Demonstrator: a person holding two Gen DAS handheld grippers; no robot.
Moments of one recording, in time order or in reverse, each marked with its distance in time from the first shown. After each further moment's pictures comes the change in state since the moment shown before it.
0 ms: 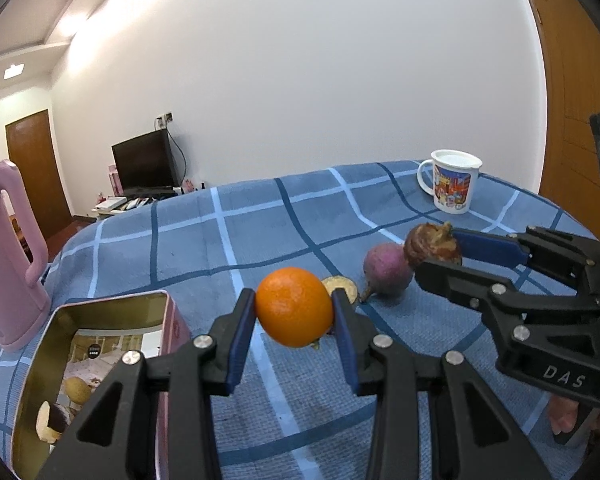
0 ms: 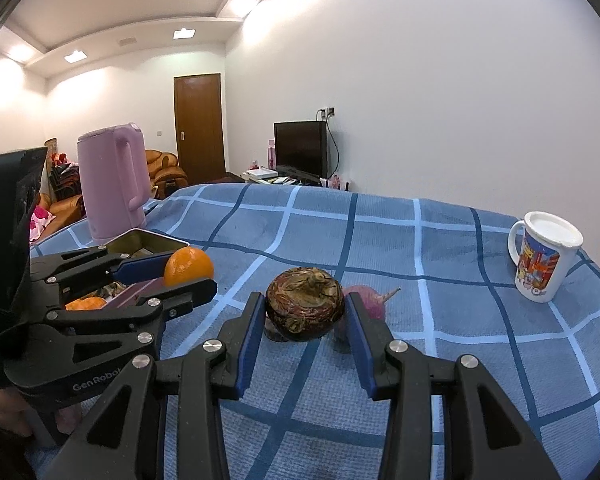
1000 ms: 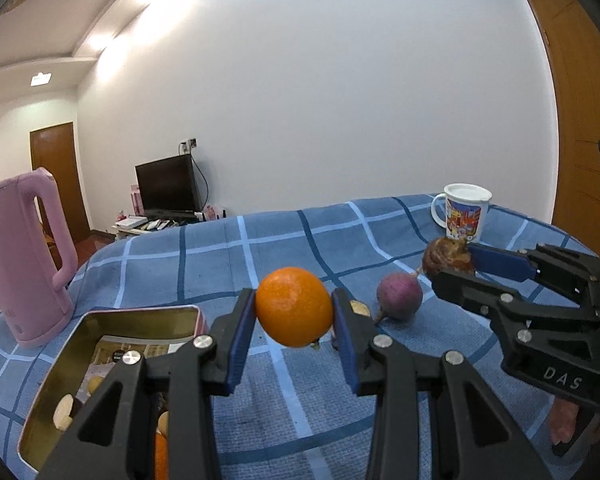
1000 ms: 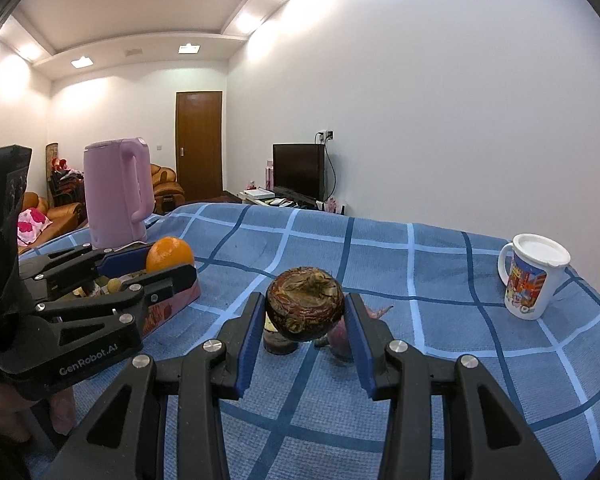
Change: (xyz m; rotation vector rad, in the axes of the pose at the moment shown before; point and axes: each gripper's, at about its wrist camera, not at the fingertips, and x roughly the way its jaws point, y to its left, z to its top) left arm -0.026 0.005 -0.003 -0.039 -0.127 0.072; right arm -0.016 0.005 -0.002 -0.030 -0.085 -0.022
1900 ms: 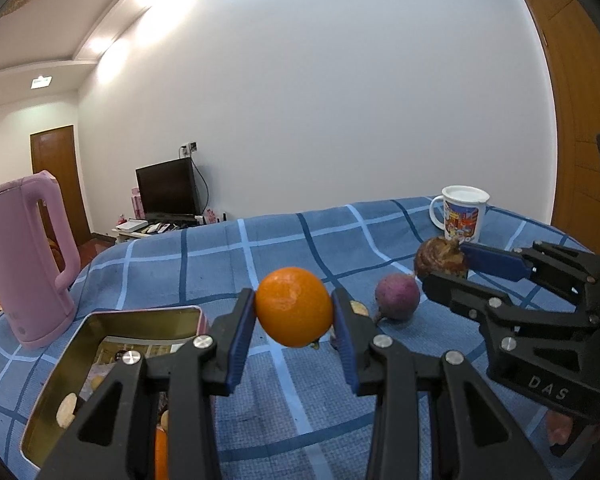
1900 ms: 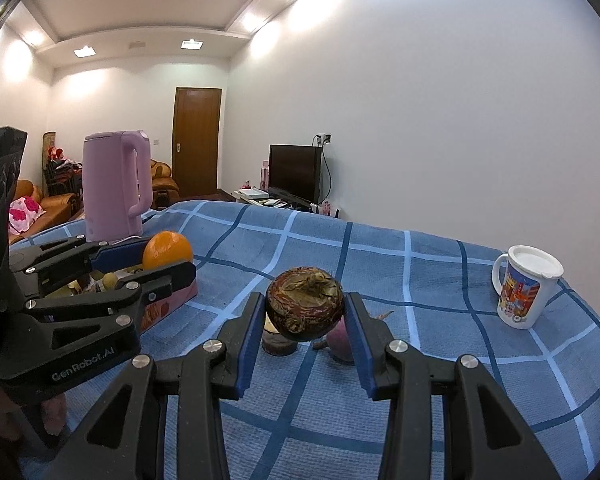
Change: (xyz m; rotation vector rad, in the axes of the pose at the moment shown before) left arm -0.007 0.000 -0.002 0.001 -0.011 -0.002; right arm -0.001 0.011 0.003 -0.042 -0.007 -0.033
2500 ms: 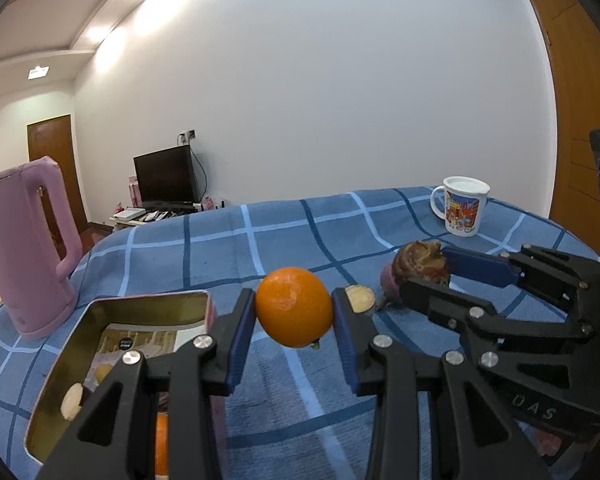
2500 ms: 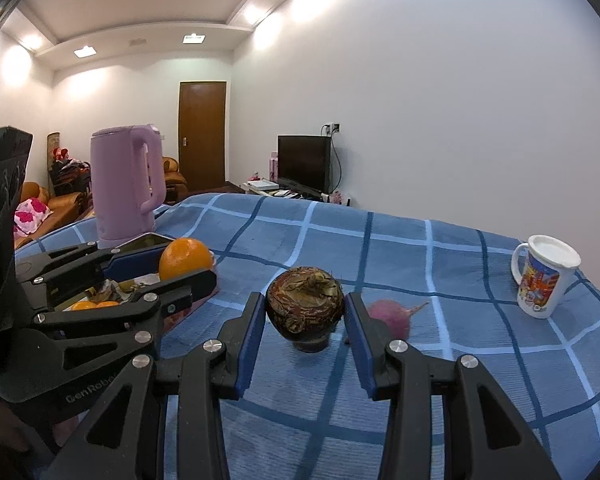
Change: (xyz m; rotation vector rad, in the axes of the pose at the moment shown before) left arm -0.001 0.013 -0.005 -0.015 0.050 -0.010; right arm 0.009 0.022 0.002 0.016 0.042 0.043
